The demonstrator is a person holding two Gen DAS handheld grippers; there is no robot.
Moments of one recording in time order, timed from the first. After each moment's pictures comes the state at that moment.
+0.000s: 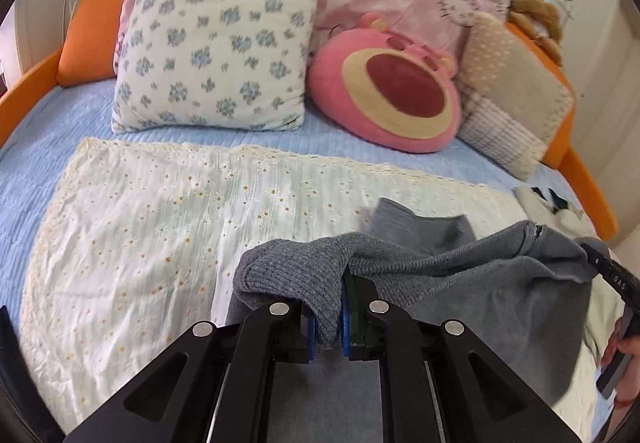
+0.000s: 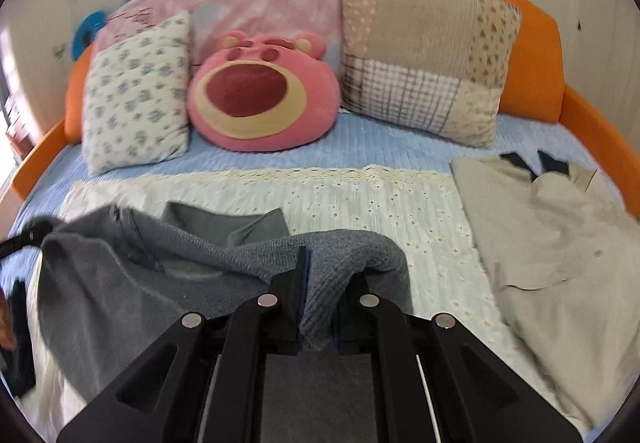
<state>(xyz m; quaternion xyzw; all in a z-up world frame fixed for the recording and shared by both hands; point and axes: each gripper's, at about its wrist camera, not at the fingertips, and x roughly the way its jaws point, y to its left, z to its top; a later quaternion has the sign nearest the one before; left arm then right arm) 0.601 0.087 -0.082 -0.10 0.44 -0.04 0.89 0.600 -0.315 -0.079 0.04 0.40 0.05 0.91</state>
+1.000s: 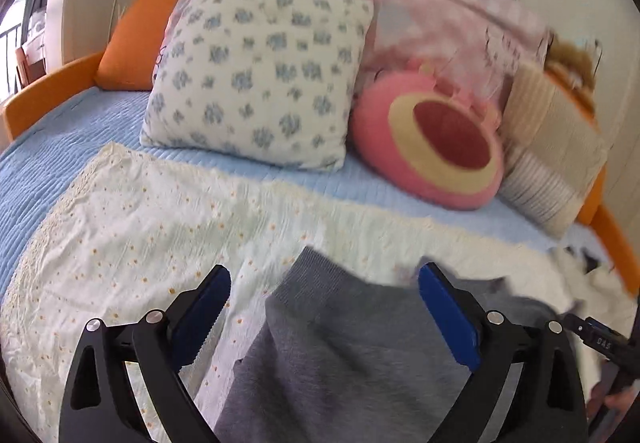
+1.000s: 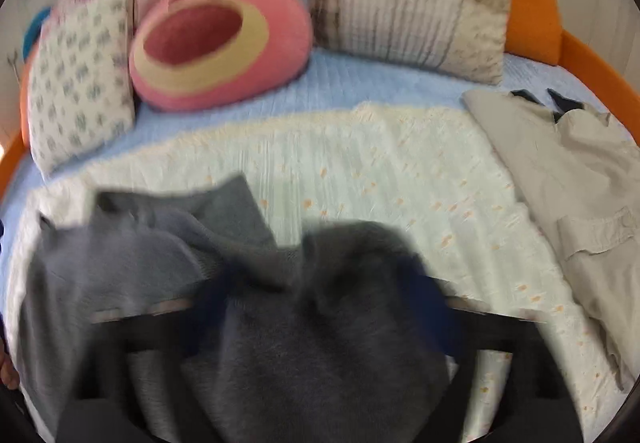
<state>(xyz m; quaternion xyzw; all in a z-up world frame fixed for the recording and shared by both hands) 0.612 0.098 -0.097 -0.13 0.35 0.03 0.93 0.632 -0.310 -0.134 0.06 0.41 -0.01 0.91</state>
